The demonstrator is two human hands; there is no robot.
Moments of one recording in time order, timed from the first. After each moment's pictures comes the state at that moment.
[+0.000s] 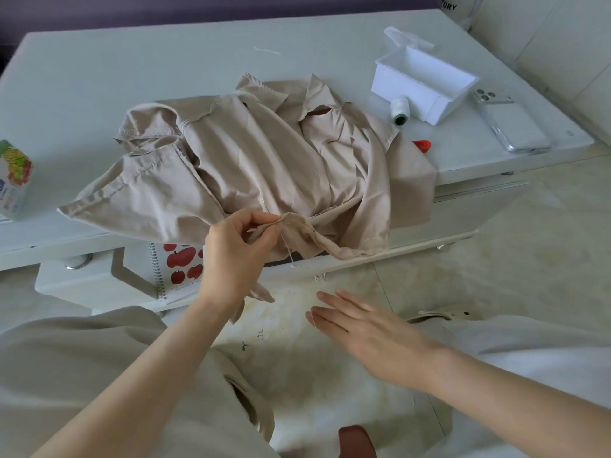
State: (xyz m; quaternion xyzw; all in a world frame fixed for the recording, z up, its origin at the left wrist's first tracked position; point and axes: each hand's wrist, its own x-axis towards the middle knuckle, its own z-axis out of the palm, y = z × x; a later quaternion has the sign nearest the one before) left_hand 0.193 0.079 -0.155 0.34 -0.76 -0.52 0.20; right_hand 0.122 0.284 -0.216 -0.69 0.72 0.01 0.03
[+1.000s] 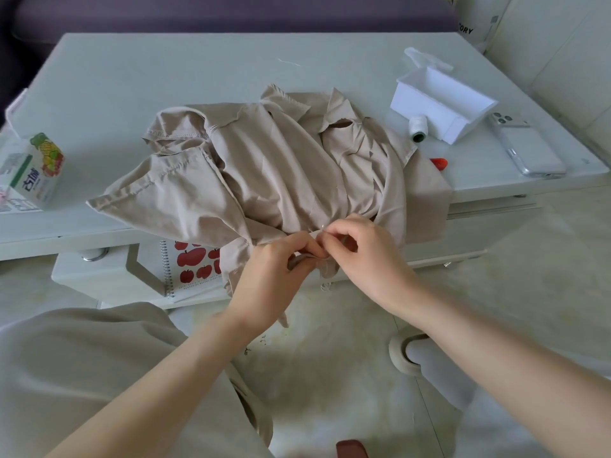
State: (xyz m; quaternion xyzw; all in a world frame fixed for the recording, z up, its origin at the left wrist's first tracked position) left_hand 0.202 0.093 -0.153 0.16 -0.85 -0.47 0.16; right_hand 0.098 0.201 -0.136 -0.36 0.84 -0.38 0.14
